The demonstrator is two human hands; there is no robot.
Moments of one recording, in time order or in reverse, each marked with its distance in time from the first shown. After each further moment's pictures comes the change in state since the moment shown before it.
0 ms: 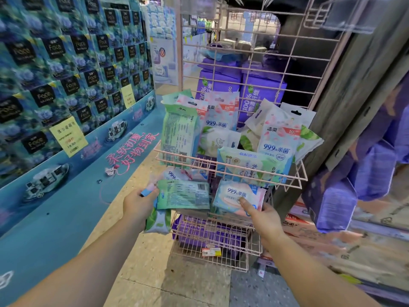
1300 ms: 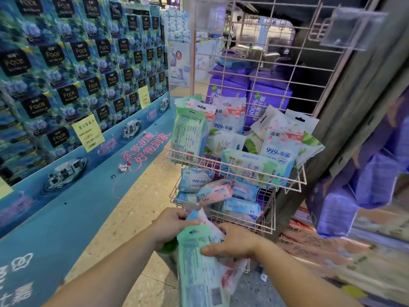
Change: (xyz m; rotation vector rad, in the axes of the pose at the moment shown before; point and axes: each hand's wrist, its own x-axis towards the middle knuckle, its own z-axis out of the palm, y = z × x) left_hand -0.102 0.002 0.019 0.193 -0.601 0.051; right_hand -0.068 -0.024 0.014 -0.795 -0.865 -0.047
